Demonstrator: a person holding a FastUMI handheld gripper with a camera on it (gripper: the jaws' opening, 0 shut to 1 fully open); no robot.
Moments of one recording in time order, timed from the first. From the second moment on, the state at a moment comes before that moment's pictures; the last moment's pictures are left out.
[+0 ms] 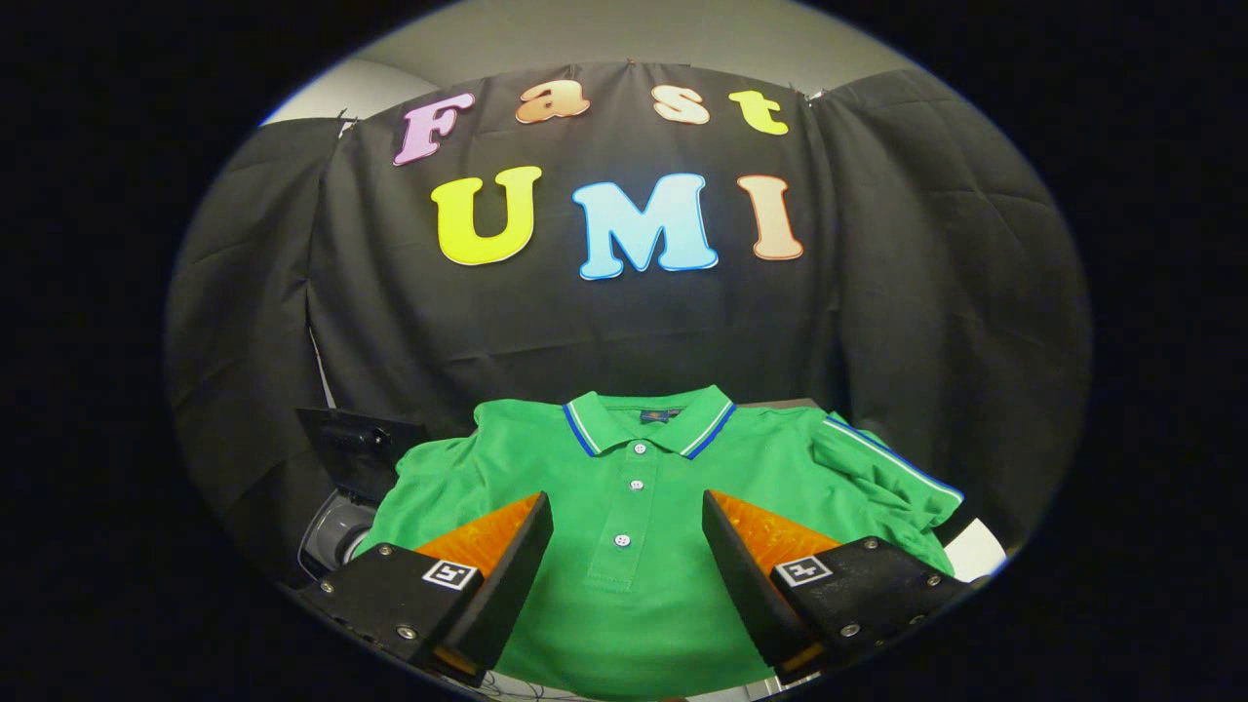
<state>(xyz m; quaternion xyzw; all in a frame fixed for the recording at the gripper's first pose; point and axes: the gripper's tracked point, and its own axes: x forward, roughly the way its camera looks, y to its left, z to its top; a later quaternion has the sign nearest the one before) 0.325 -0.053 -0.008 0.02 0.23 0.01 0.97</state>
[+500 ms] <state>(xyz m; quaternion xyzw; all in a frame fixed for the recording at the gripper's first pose) 0.368 -0.049 -0.025 0.03 0.31 0.02 0.95</state>
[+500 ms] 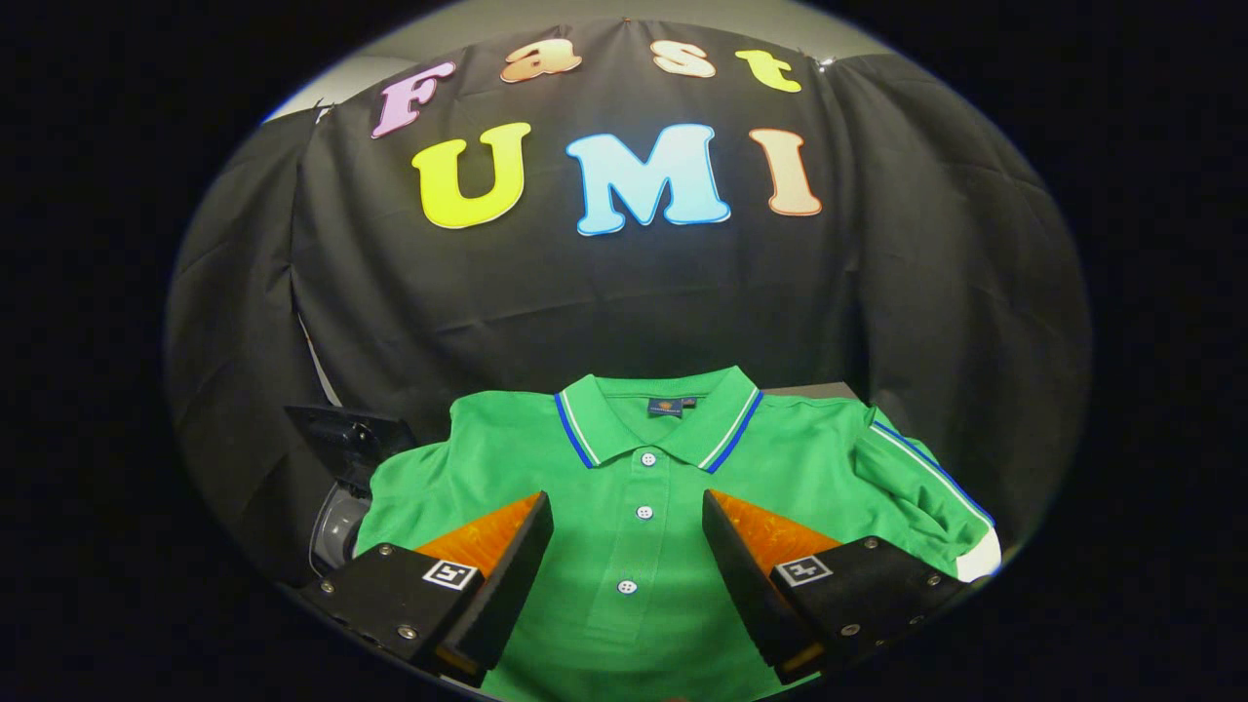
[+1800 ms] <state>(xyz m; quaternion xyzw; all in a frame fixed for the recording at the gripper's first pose) 0.367 -0.046 -0.044 0.04 0.32 0.01 0.95</state>
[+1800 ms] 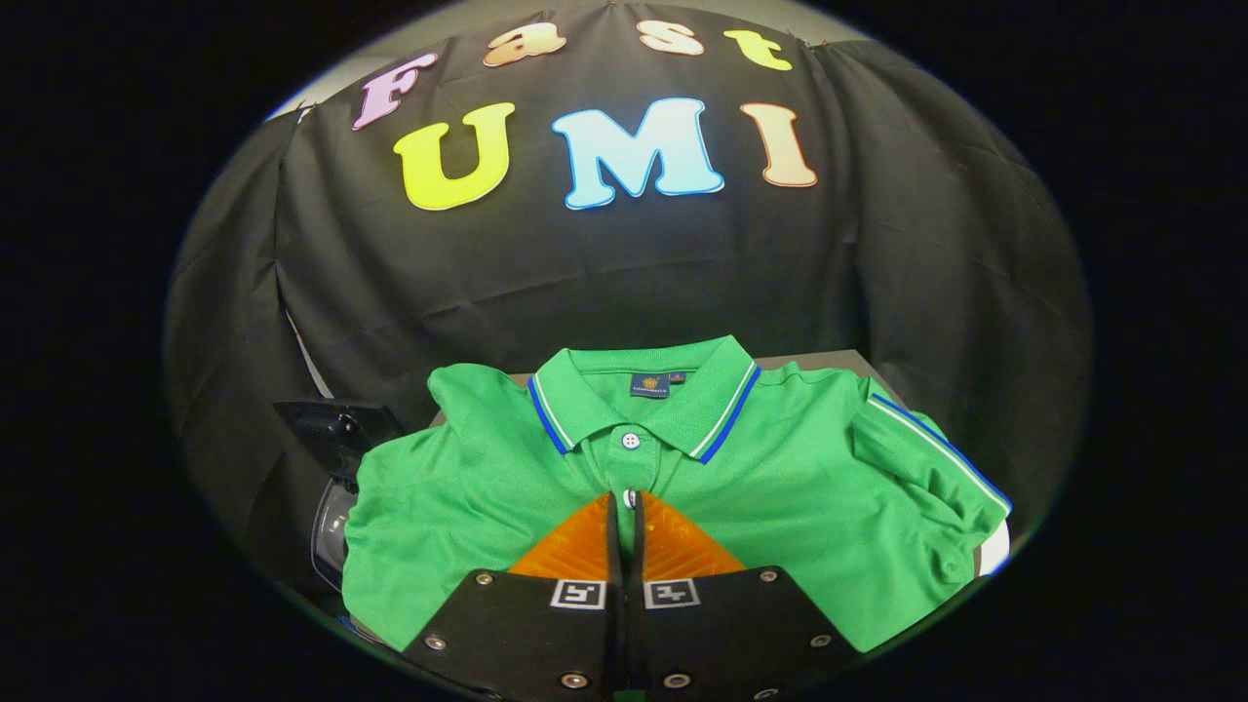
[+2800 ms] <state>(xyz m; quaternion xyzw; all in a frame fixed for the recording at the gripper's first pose) 0.301 0.029 0.090 0.04 0.06 0.02 1.00</state>
